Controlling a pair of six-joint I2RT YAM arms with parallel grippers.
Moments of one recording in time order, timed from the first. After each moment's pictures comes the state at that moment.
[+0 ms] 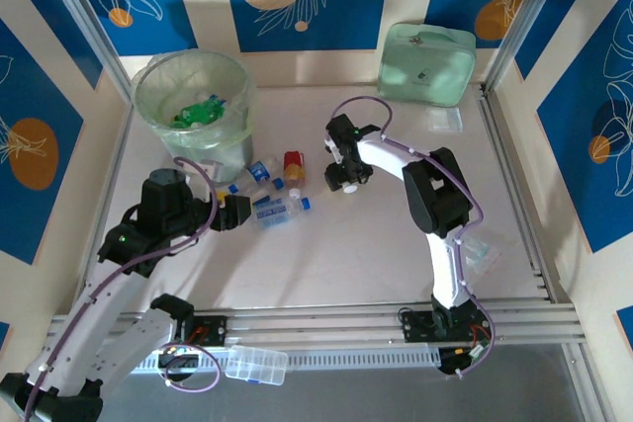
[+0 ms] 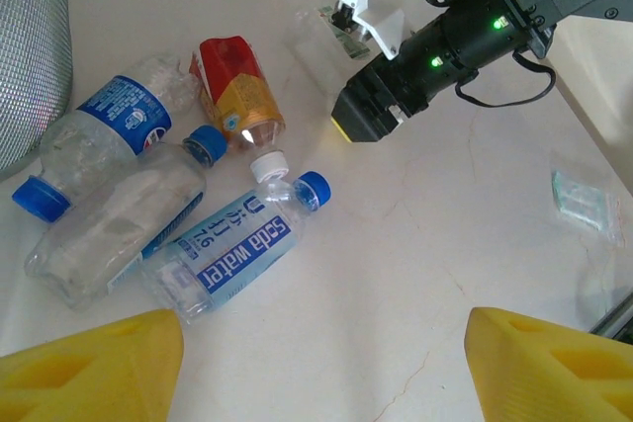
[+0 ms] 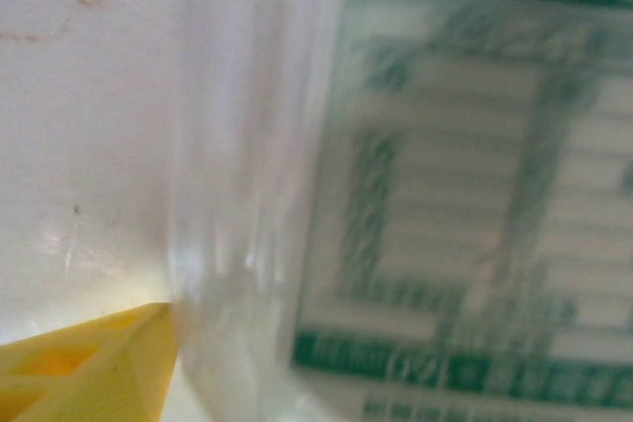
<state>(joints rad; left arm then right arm) -0.40 0.74 0.84 -0.69 0.30 -0.31 0.50 2.11 1.55 -0.78 0.06 0.05</state>
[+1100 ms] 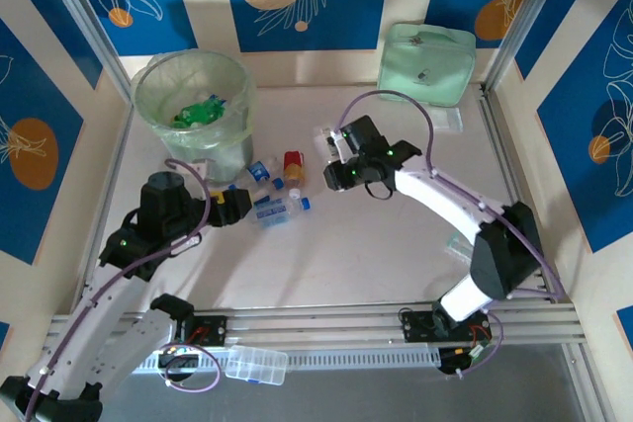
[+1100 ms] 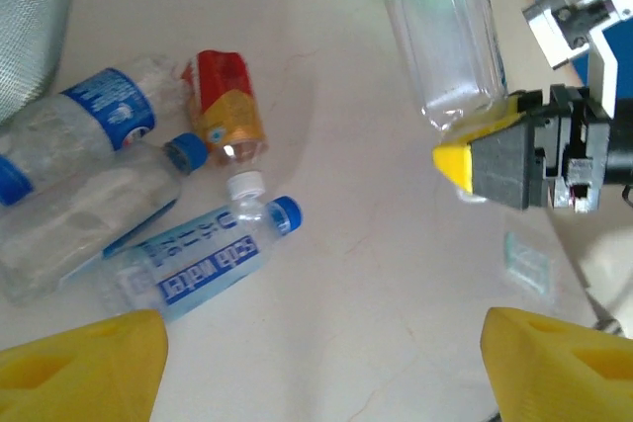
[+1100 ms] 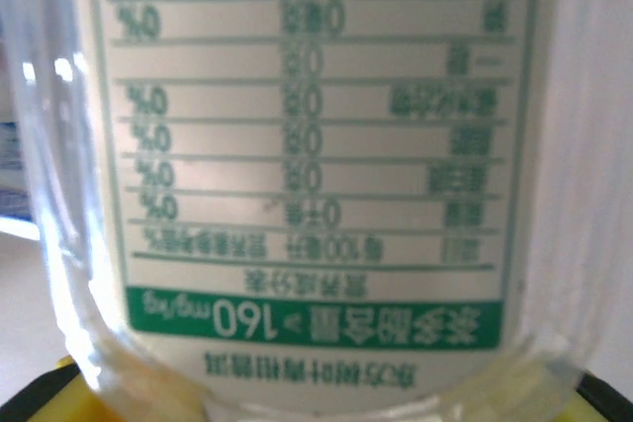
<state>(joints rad) -0.40 0.70 0.78 -0.57 0.31 -0.54 0.63 1.48 1.21 -0.64 -0.15 0.20</state>
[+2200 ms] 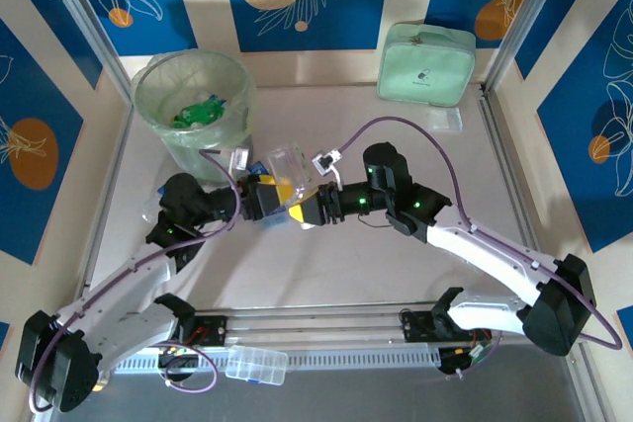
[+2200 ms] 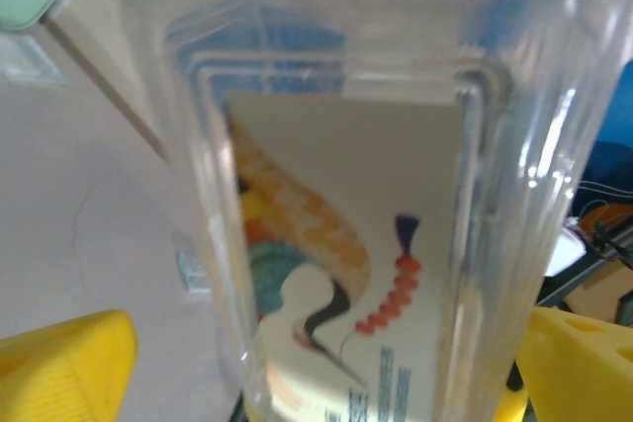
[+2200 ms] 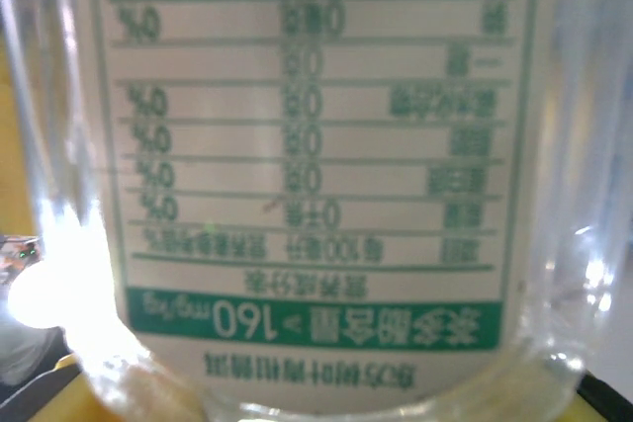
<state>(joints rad) -0.53 0.93 0.57 0.51 0.80 -0.94 0.78 1.18 0.93 -0.05 -0.81 0.60</state>
